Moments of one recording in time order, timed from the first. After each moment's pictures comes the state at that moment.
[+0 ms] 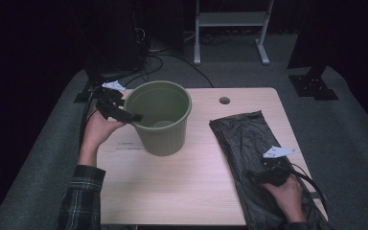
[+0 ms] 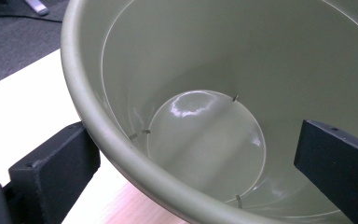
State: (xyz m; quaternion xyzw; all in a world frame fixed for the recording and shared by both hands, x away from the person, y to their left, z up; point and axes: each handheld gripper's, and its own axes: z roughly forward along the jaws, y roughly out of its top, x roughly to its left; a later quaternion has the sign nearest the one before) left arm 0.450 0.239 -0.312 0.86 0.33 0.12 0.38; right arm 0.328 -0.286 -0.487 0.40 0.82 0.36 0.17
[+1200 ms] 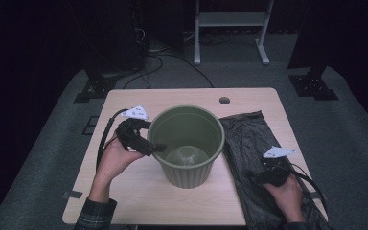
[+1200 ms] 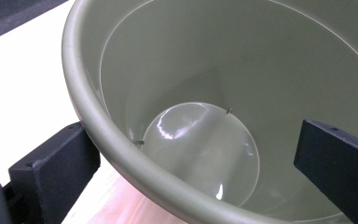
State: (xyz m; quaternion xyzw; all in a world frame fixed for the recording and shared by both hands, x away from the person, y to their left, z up) left arm 0.363 0.171 -0.320 0.87 0.24 0.07 0.42; right arm 0.328 -0.286 -0.487 0.41 0.82 0.36 0.17
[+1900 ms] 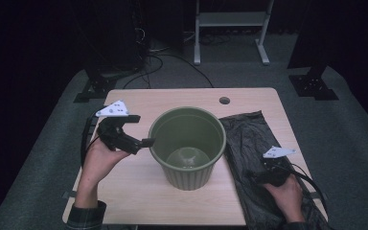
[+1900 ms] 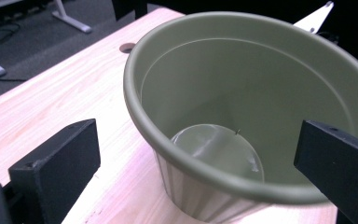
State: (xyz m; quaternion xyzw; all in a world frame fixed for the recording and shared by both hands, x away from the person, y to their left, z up) left arm 0.334 0.207 -0.285 0.84 0.25 0.12 0.47; right arm 0.328 -0.286 -0.487 0.41 0.82 0.36 0.17
